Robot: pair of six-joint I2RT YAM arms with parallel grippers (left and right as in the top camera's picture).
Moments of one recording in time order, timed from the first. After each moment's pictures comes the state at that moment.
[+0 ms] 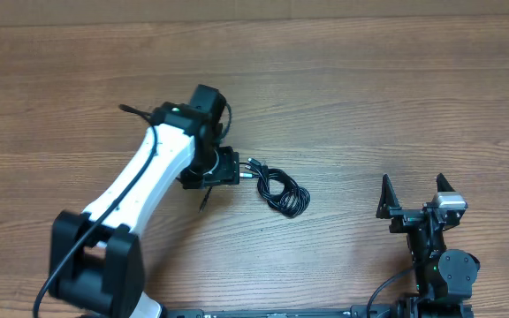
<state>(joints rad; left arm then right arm) -0.36 1.73 1.31 -1.13 0.18 -0.42 -0.08 0.01 0.02 -0.03 -0.10 0.04</state>
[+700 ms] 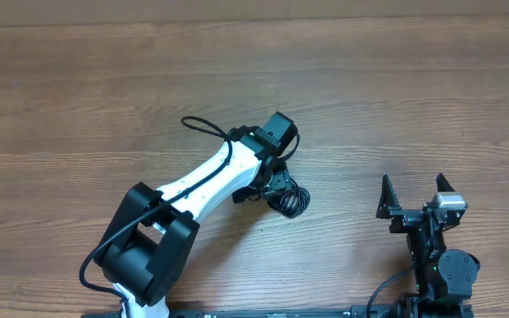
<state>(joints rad) -0.66 1.90 1.30 -0.87 0.04 -0.88 -0.08 0.01 0.02 -0.03 -0.10 0.04</state>
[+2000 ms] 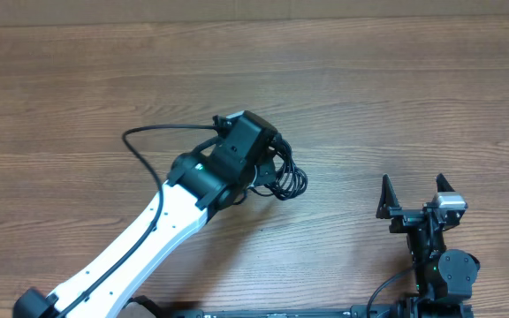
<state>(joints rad) -0.67 1.42 1.20 -0.79 -0.07 -0.88 -0.08 0.01 0.02 -0.03 -0.10 0.04</state>
